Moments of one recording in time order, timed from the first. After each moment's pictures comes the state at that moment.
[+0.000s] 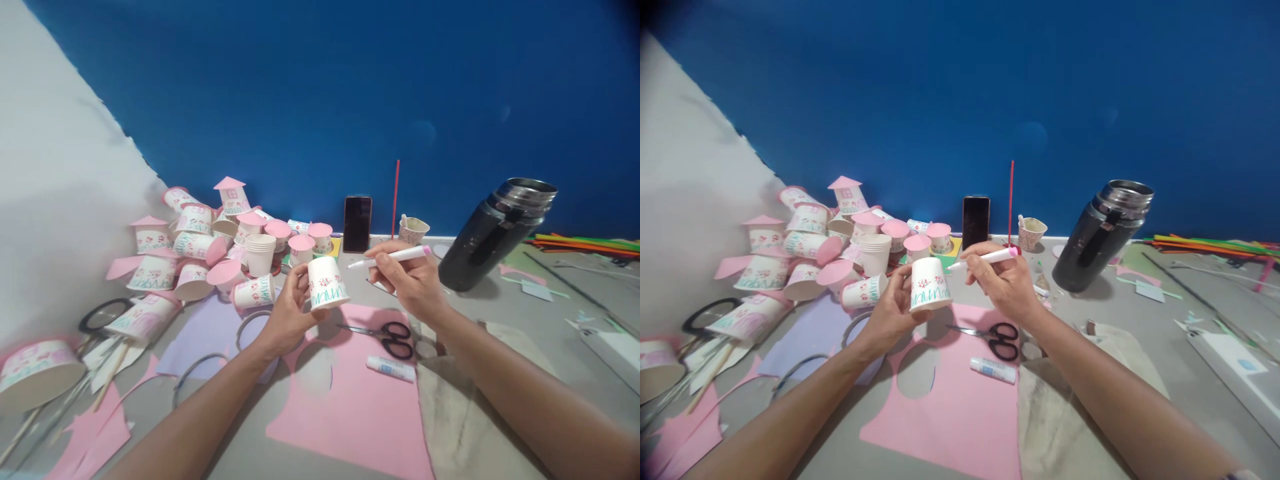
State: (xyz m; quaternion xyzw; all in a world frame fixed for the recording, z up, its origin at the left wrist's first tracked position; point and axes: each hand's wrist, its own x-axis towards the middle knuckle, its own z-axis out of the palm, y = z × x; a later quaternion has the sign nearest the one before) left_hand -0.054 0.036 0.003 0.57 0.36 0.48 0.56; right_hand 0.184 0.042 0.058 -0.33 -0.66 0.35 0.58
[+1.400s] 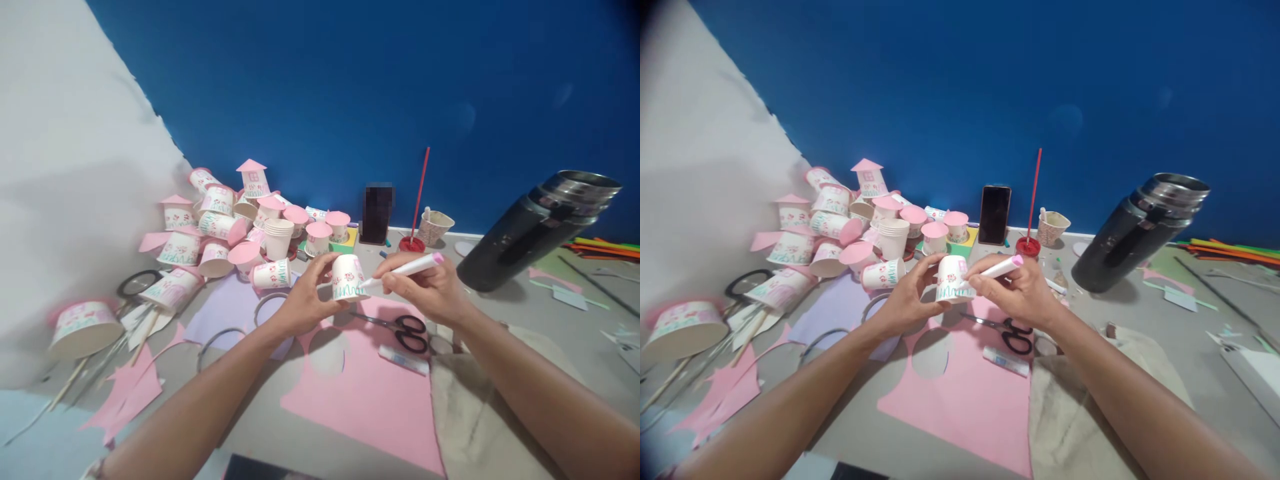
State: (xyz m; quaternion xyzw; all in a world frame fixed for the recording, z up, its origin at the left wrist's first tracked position) left_hand -0.062 0.036 0.010 0.69 0.39 0.41 0.44; right_hand 0.186 0.031 0.062 -0.28 -0.78 0.28 0.49
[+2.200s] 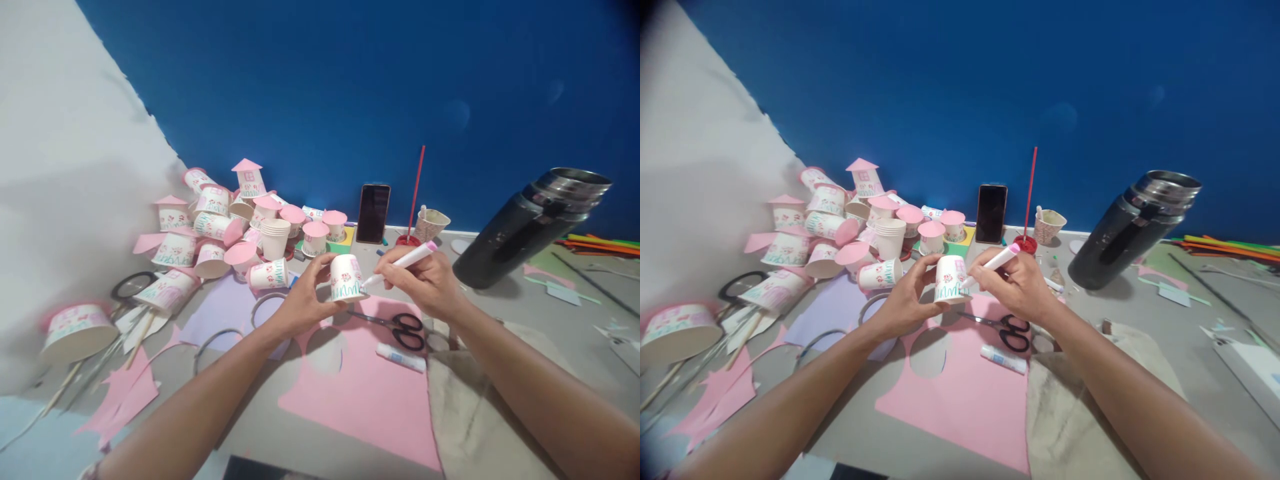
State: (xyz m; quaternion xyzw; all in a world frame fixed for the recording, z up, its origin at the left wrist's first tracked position) left_hand -0.058 0.032 0.015 0.69 0.40 0.41 0.45; right_hand 0.184 0.031 0.070 -0.33 -0.76 0.29 0.48
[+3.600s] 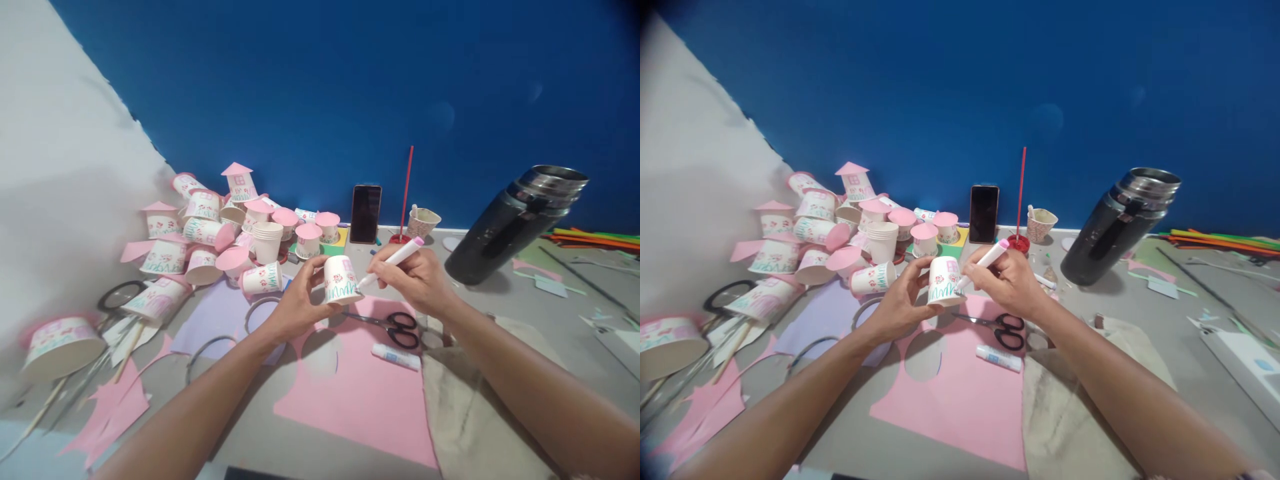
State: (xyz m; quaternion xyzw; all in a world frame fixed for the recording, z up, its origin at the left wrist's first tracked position) left_hand -0.057 0.033 0.012 0.67 0.40 0.41 0.47; right_hand 0.185 0.034 0.070 -0.36 -0.76 0.29 0.47
